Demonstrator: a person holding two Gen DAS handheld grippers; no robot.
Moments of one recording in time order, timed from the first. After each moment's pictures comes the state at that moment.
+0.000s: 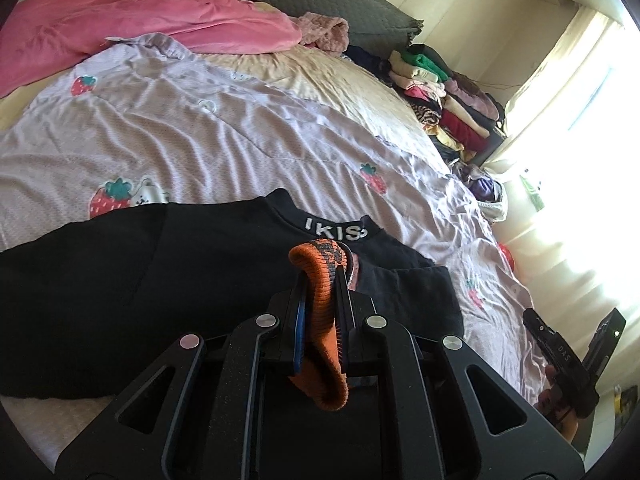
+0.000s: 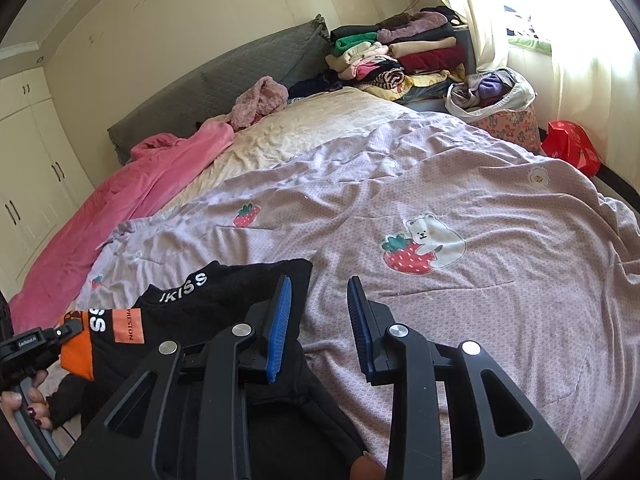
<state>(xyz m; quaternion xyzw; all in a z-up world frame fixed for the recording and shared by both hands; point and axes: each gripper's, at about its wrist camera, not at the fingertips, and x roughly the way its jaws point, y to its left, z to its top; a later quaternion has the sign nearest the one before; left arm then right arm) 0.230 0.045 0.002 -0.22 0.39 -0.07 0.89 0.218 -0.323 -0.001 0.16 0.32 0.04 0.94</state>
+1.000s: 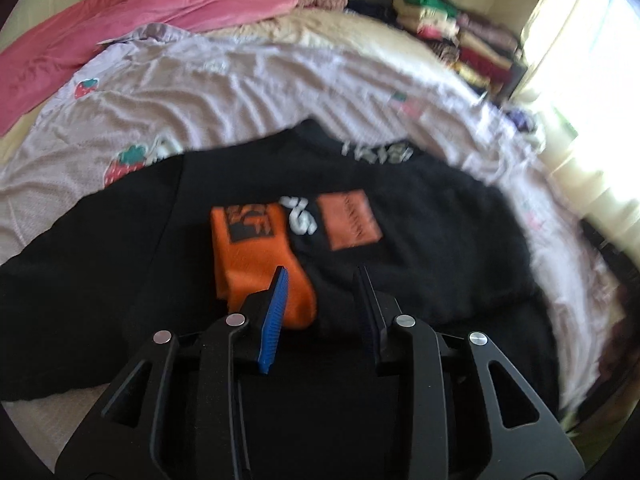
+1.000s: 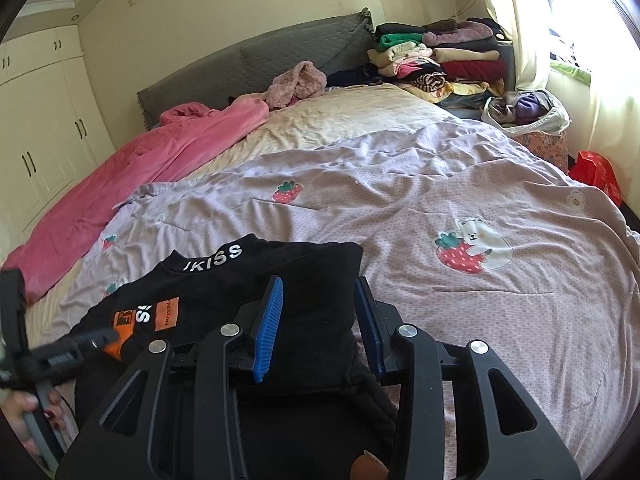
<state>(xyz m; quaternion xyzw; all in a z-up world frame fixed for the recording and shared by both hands) 0.220 0.024 -0.050 -0.09 0.46 -0.04 0.88 0.222 -0.272 -0.001 0.10 0.32 0.08 0.94</state>
